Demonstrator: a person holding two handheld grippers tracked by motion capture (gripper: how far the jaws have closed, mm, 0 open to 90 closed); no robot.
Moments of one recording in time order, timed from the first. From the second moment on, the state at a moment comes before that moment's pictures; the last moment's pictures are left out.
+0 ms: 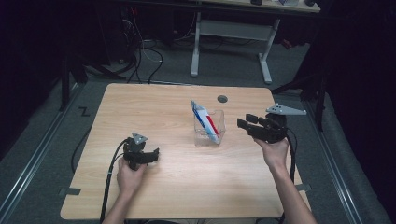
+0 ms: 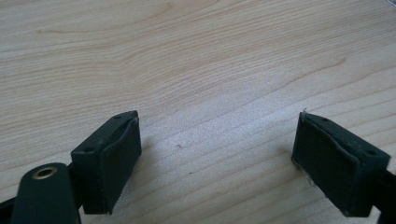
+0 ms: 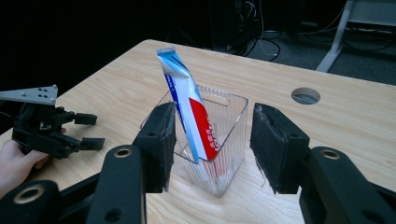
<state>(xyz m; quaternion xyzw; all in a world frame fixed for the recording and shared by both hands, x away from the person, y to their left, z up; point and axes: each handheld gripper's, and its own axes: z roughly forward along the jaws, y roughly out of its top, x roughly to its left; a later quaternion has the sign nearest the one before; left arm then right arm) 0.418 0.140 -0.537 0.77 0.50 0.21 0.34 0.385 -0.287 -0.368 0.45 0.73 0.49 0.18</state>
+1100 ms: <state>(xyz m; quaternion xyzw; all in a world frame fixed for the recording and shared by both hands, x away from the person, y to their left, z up) 0.418 0.140 -0.537 0.77 0.50 0.21 0.34 0.365 -0.296 -0.391 0.46 0.71 0.50 0.18</state>
